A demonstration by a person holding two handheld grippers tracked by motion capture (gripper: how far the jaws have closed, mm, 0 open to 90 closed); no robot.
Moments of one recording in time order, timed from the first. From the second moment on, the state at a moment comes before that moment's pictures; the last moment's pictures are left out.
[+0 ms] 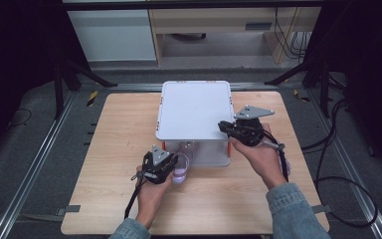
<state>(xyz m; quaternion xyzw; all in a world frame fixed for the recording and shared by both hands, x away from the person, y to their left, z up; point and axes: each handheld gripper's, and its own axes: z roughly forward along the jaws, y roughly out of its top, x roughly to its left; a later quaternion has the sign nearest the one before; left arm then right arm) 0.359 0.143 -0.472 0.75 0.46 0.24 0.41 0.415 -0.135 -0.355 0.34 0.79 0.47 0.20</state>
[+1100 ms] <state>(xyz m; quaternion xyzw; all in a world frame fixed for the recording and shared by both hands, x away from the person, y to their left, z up) 0.372 0.135 -0.479 0.72 0.49 0.23 0.44 0.430 -0.121 -0.365 0.34 0.80 0.45 0.20</state>
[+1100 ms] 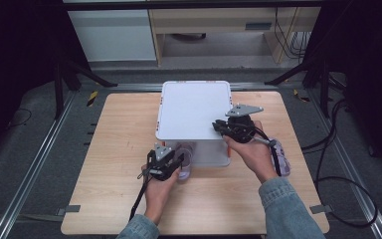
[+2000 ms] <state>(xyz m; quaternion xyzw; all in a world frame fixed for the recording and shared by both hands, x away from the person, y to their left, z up) 0.312 0.137 -0.475 0.84 0.32 0.22 0.38 0.429 -0.123 -0.366 0.33 0.80 0.45 0.20</state>
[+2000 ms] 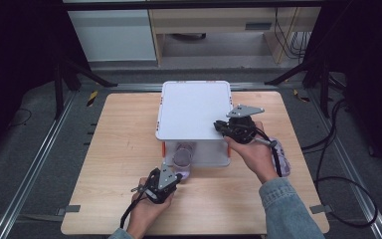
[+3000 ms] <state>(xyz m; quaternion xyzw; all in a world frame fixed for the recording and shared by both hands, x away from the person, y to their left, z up) 0.343 0.127 -0.494 0.85 0.33 0.24 0.33 0.429 -0.122 -0.366 0.33 0.80 0.45 0.21</state>
